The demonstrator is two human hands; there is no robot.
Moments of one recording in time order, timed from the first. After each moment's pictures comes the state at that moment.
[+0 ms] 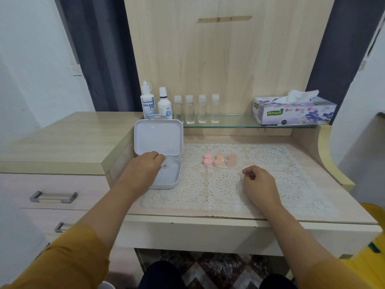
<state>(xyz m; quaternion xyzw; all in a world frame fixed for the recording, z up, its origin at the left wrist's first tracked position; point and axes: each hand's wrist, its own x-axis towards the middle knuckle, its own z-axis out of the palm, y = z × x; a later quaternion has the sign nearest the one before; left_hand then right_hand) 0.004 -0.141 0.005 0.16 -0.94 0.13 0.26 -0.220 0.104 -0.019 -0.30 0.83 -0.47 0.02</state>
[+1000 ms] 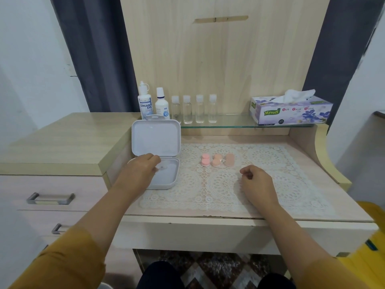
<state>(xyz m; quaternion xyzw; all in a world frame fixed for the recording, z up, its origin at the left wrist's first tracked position) 0.010 -0.136 0.003 0.18 -0.94 0.05 0.29 -0.221 0.103 -0.019 -0.30 0.83 -0.46 0.02</state>
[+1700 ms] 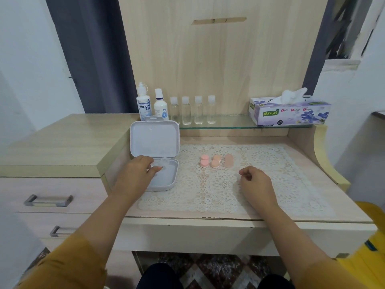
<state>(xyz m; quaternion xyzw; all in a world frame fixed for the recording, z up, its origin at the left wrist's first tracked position) 0.004 -0.113 0.009 0.35 -0.87 -0.10 0.33 -0.220 0.104 -0.018 -0.30 0.83 -0.47 0.02</state>
